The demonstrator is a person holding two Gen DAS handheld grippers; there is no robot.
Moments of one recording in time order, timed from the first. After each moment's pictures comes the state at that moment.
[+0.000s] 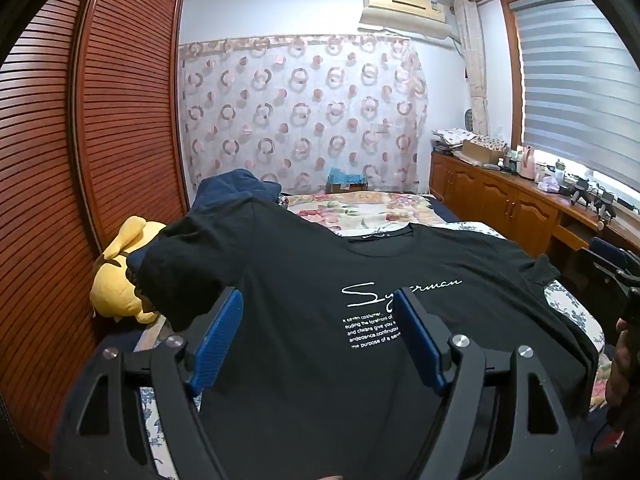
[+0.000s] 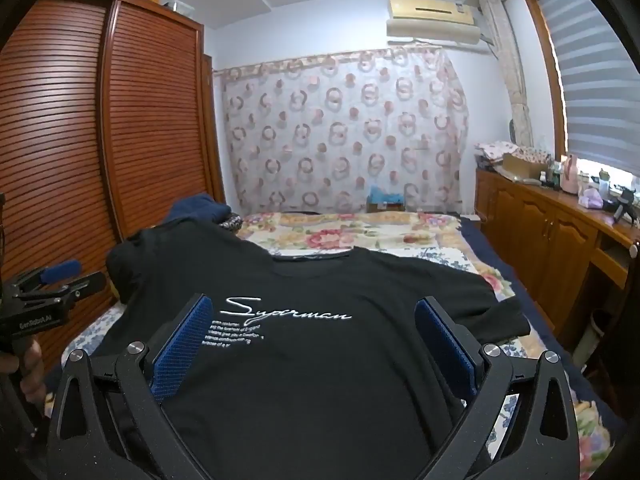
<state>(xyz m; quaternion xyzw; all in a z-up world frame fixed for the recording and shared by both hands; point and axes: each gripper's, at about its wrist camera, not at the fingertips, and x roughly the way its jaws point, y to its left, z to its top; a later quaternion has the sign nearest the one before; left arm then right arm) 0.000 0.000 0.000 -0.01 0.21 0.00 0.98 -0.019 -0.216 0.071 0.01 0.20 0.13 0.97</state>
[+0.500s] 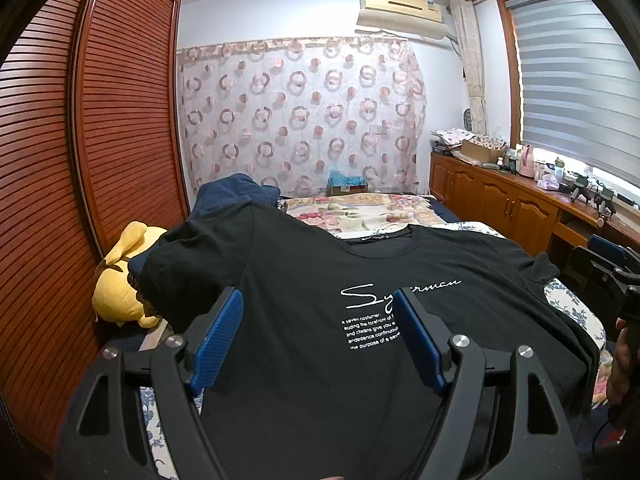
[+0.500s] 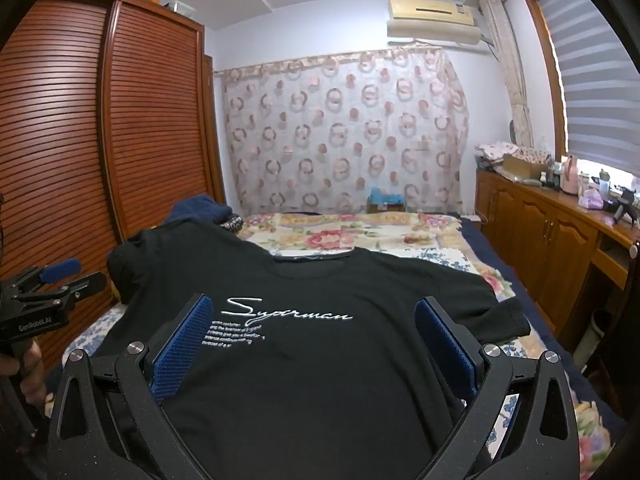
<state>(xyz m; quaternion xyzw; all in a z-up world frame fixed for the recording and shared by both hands) -0.001 -0.003 0.003 0.00 0.20 0.01 0.98 -0.020 -0.209 0.068 0.01 0.20 0.13 0.97</state>
